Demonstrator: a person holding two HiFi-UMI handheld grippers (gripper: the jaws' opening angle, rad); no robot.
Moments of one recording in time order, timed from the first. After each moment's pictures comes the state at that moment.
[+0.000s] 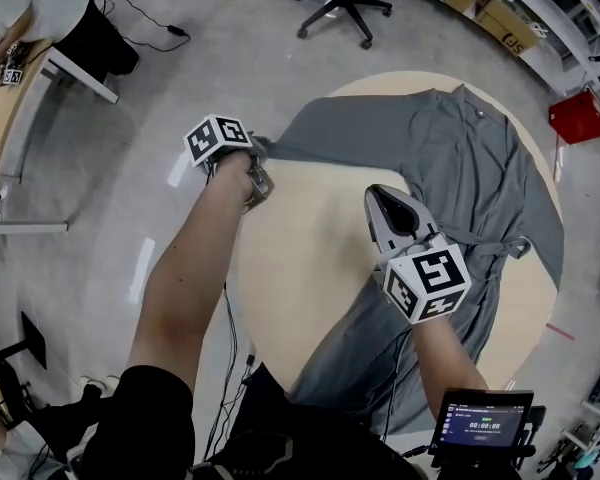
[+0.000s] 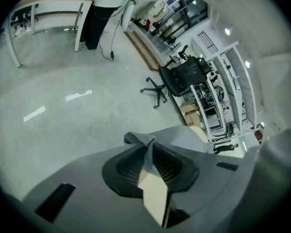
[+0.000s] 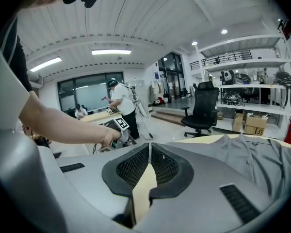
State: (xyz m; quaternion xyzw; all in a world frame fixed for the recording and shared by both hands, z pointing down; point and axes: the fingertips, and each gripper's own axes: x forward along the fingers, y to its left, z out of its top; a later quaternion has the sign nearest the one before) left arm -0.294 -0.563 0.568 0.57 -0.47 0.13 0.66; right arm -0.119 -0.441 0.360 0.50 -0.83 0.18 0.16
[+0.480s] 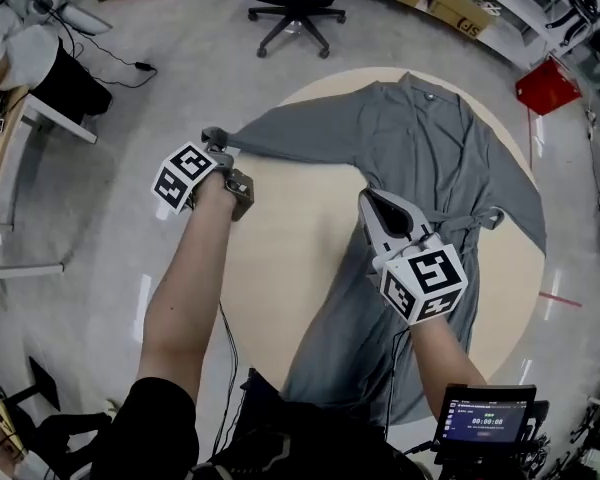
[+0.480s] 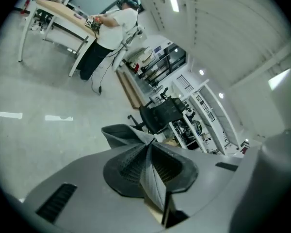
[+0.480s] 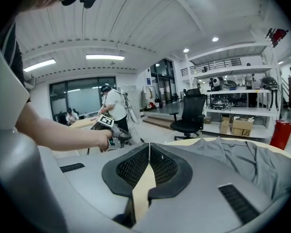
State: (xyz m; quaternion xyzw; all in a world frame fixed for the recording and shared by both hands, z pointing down) left arm -0.287 -0.592 0.475 0.64 -0.55 -0.09 0.53; right arm -0.055 -0.402 0.328 0.55 -0.81 0.17 0.14
